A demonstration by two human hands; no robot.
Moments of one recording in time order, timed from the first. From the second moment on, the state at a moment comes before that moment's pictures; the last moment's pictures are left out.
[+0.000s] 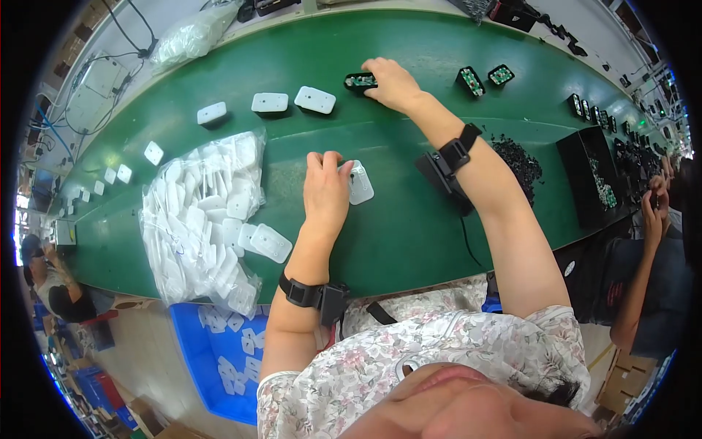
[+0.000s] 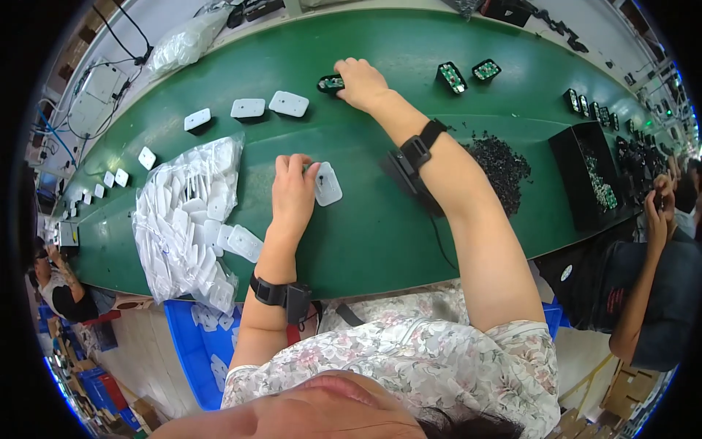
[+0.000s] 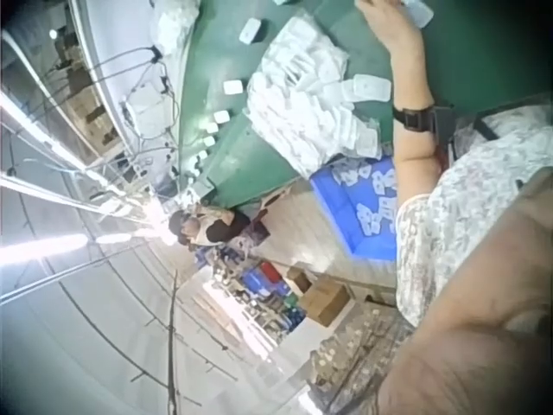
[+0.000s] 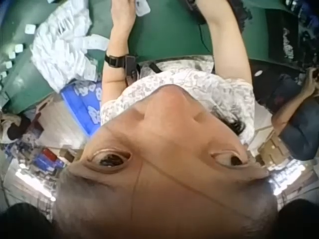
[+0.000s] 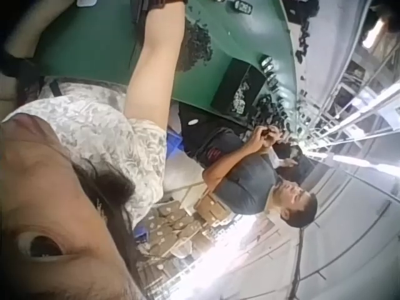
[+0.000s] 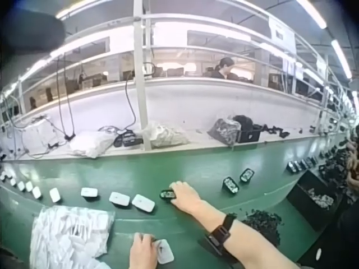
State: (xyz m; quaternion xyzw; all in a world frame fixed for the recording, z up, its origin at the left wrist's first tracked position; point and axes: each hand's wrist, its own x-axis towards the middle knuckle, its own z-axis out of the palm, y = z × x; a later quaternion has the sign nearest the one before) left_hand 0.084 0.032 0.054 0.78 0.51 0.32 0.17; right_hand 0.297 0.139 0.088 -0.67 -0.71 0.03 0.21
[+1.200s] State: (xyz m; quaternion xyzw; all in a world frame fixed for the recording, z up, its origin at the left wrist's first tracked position) left_hand 0.048 0.010 0.042 0.84 0.32 0.38 0.22; right_hand 0.249 -0.024 0.078 -0.52 -0.81 -0.01 0.29
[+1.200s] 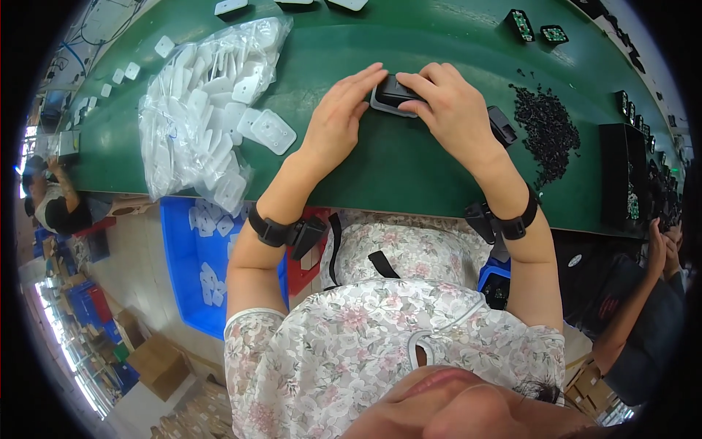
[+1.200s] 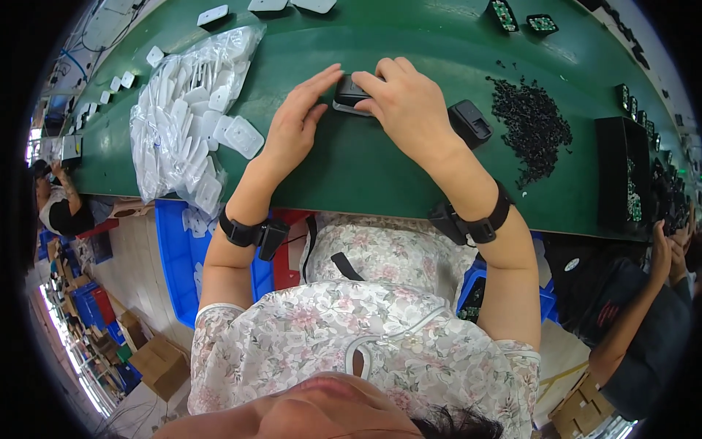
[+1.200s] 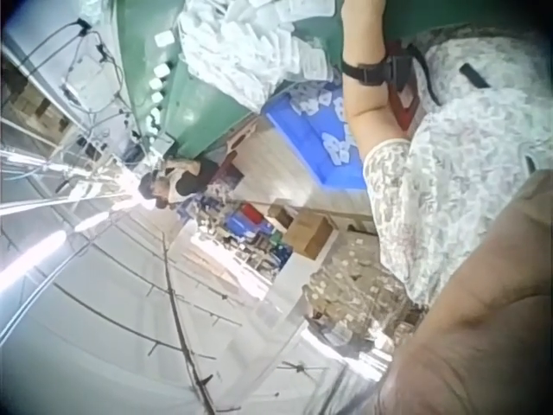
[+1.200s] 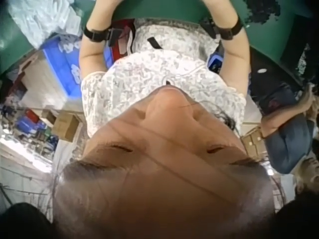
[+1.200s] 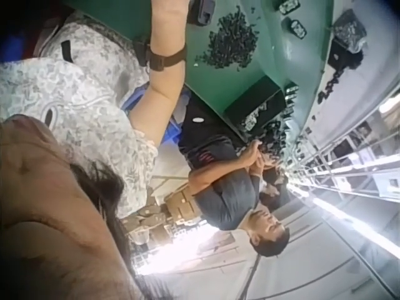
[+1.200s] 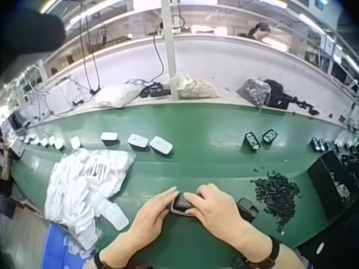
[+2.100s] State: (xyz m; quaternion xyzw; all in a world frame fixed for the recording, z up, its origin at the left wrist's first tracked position) left_hand 0.029 0.000 0.040 0.93 0.30 0.21 0.00; right_hand 0.228 -0.029 0.082 -0.55 -0.81 0.02 0.19
